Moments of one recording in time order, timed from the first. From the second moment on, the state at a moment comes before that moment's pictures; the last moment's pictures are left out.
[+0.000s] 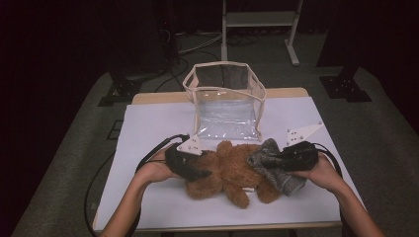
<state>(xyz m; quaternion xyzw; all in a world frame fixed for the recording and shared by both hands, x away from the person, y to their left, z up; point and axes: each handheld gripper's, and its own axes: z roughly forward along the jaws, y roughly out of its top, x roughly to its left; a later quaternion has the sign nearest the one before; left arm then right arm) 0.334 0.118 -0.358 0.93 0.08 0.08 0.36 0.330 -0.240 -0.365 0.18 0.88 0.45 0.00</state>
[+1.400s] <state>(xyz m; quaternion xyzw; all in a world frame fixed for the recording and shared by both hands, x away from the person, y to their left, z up) 0.325 0.145 -0.359 0.93 0.08 0.07 0.36 0.343 -0.223 -0.351 0.17 0.88 0.44 0.00</state>
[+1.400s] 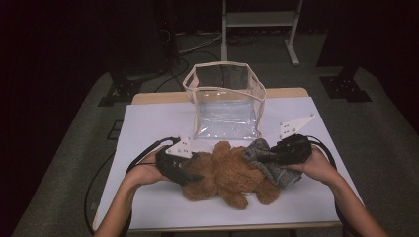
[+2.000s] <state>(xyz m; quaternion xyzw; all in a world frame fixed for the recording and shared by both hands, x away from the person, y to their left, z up) 0.326 0.132 -0.357 0.93 0.07 0.07 0.36 0.354 -0.175 -0.336 0.12 0.91 0.40 0.00</state>
